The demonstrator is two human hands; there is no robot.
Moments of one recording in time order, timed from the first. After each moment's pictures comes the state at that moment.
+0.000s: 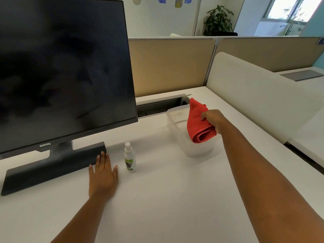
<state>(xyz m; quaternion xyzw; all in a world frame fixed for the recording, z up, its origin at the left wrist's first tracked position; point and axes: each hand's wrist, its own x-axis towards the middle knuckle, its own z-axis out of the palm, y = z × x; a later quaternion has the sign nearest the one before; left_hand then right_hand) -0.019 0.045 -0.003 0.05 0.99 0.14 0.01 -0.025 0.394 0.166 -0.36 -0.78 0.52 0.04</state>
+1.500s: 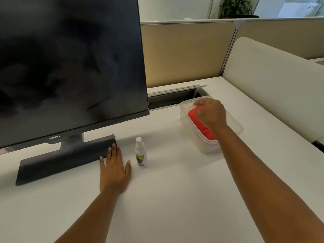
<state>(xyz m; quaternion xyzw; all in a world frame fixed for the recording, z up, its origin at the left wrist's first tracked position) -0.018 0.049 0.000 0.06 0.99 0.12 -0.01 -0.054 0.350 0.130 -0.12 -0.94 0.22 0.24</state>
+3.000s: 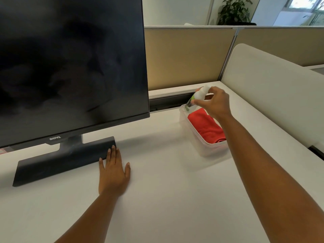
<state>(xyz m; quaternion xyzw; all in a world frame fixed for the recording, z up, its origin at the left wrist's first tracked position) -0.020 0.048 -0.004 0.06 0.99 0.14 -0.01 -0.060 0.352 0.169 -0.12 -0.88 0.38 0.28</state>
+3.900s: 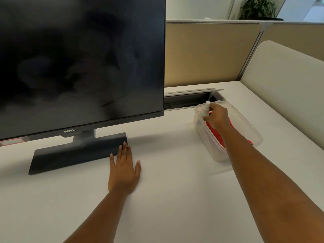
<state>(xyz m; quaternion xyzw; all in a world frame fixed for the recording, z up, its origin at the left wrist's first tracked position) -0.019 0.050 0.003 0.05 0.99 0.15 -0.02 -0.098 0.356 0.105 -0.16 -0.92 0.32 0.16</state>
